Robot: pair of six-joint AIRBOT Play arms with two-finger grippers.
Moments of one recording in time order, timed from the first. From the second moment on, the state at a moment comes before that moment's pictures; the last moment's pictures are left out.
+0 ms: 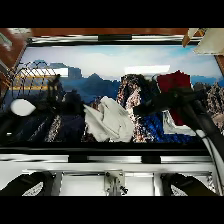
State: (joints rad) left arm -0.29 -1.00 0.93 0.89 -0.86 -1.38; right arm 0.34 -1.16 1.10 1.83 -1.13 -1.61
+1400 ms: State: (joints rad) left arm -0.52 -1.11 0.99 1.00 -1.00 -1.57; right arm 0.28 -1.22 1.44 1.62 -1.38 -1.44
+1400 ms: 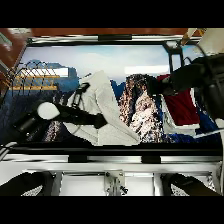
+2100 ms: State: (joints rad) left arm -0.03 -1.07 0.63 1.07 -1.05 -1.50; right arm 0.09 -1.32 0.90 2.05 -1.39 -1.66
